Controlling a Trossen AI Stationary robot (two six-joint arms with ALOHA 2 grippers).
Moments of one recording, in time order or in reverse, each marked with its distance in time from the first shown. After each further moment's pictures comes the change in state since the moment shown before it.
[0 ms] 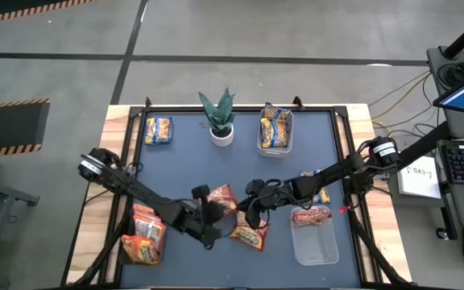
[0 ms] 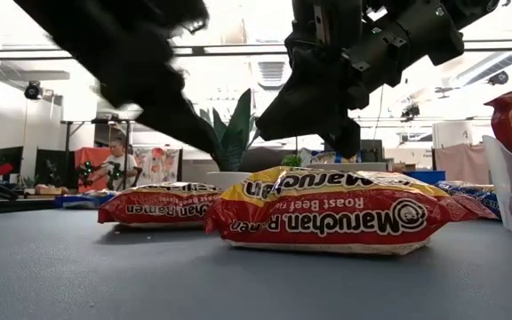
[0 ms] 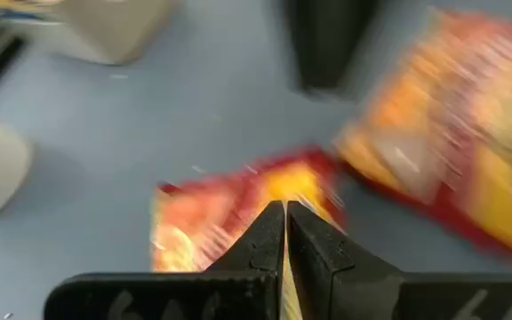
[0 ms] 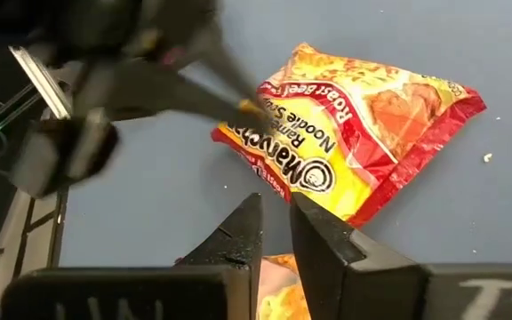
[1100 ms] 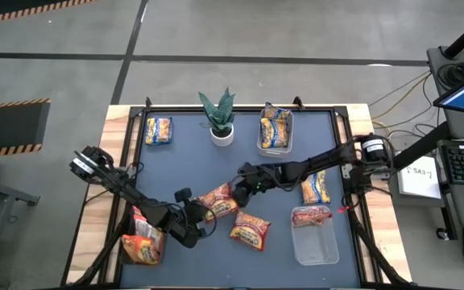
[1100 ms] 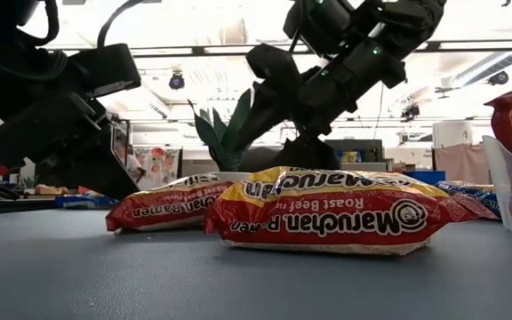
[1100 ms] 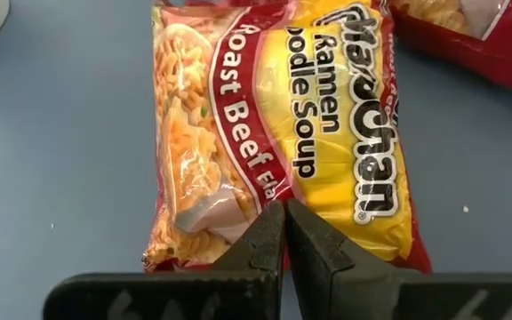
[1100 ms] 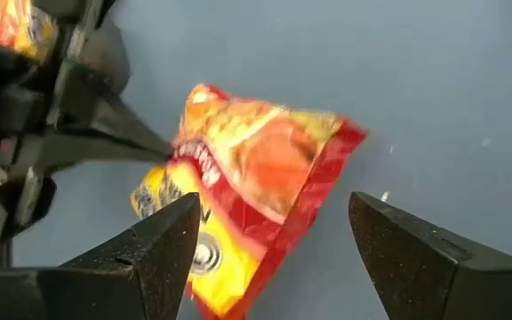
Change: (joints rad) left arm -0.073 -0.049 -0.268 0.030 0.048 -0.319; right arm -0.191 0.089 0.096 -0.108 -0.113 0.091
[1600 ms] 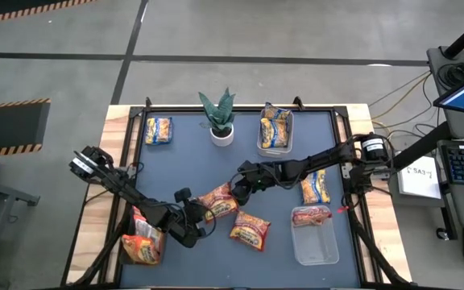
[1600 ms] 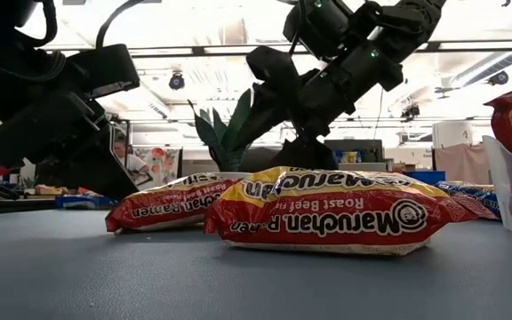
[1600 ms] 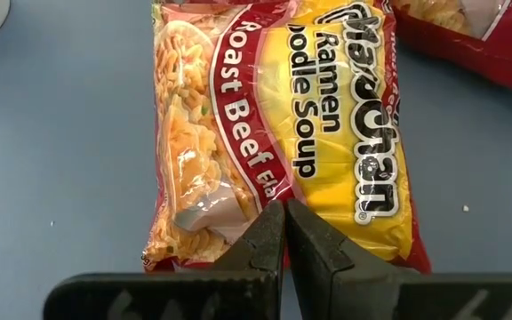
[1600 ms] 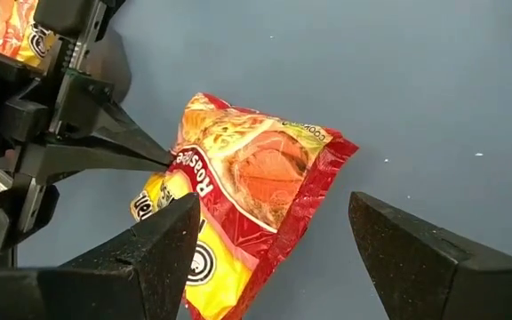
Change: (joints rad) left arm -0.002 0.003 -0.007 0.005 -0.002 -0.008; right arm -0.015 -0.001 -0.004 0.014 -0.022 -0.008
